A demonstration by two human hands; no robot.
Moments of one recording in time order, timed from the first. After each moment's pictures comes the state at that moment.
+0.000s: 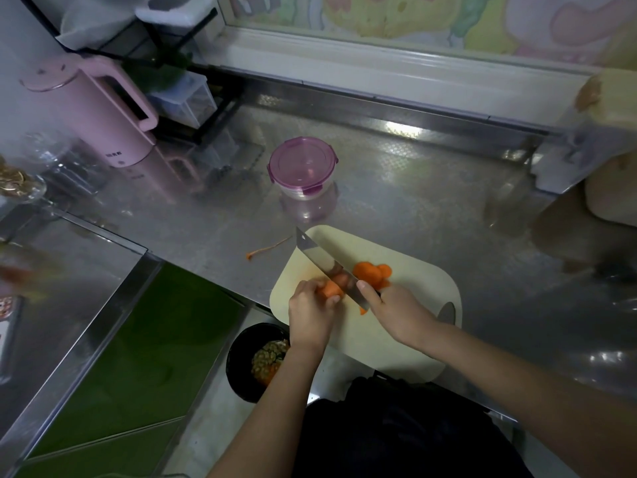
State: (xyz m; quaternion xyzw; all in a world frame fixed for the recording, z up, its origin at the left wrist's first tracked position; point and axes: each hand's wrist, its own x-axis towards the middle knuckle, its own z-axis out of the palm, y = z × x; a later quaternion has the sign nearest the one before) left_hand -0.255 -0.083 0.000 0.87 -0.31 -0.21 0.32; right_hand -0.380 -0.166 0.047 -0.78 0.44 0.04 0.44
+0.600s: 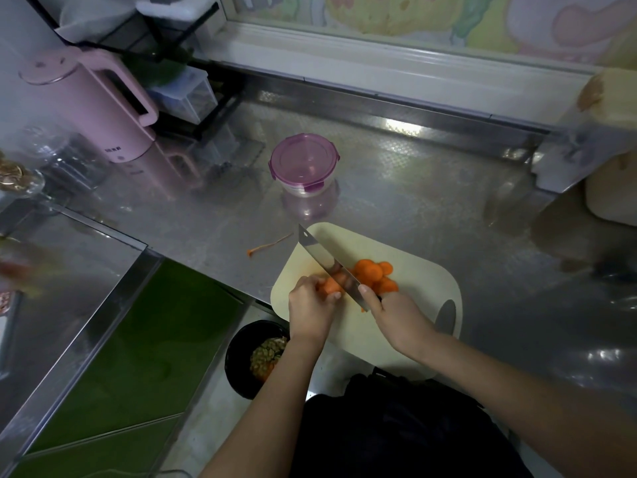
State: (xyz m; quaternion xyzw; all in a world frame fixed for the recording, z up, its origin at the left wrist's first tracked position) left_hand -0.251 -0.085 0.001 0.87 -0.30 -0.22 0.31; right_hand -0.382 -0.149 0.058 -0.76 0.46 0.02 0.45
